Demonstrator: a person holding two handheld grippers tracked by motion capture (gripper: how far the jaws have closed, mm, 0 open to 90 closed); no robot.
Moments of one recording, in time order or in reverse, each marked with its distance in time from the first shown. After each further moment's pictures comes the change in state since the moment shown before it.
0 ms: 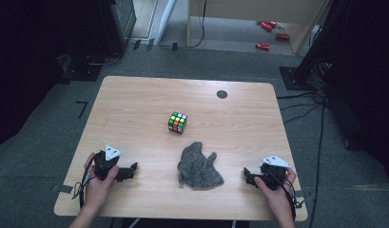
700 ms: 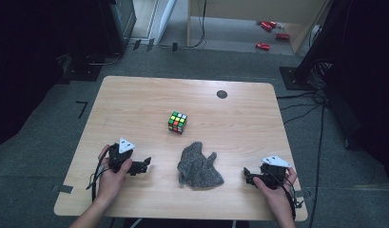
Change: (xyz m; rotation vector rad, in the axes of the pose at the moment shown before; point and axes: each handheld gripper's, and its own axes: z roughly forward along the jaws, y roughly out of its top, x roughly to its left) left arm -0.033 0.038 0.011 -0.036 -0.089 0.032; right arm 0.000 0.000 0.000 0.000 0.000 0.000
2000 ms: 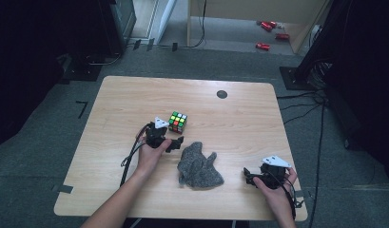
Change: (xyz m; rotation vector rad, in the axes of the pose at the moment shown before) left arm -0.045 0.076 0.090 -0.071 -0.107 -0.050; right arm 0.000 0.000 0.000 -0.001 0.006 -0.008
